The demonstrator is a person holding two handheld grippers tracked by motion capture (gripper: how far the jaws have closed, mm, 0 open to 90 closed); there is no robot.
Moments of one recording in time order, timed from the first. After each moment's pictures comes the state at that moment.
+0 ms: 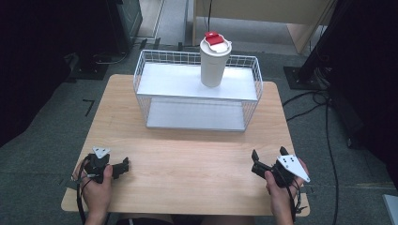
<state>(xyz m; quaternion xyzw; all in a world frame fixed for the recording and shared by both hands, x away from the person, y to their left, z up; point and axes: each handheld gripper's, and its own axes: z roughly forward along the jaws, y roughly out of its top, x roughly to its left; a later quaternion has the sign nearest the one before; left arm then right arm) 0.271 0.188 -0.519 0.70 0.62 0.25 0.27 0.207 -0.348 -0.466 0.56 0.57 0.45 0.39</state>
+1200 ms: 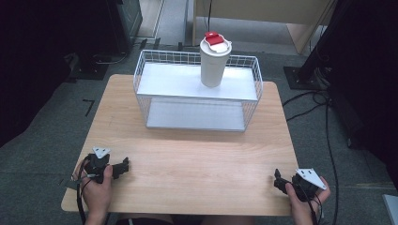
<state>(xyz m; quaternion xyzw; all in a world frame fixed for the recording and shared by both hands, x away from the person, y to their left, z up) 0.271 0.188 -0.519 0.70 0.62 0.25 0.27 0.181 -0.425 -0.521 0.64 0.60 0.31 0.35</state>
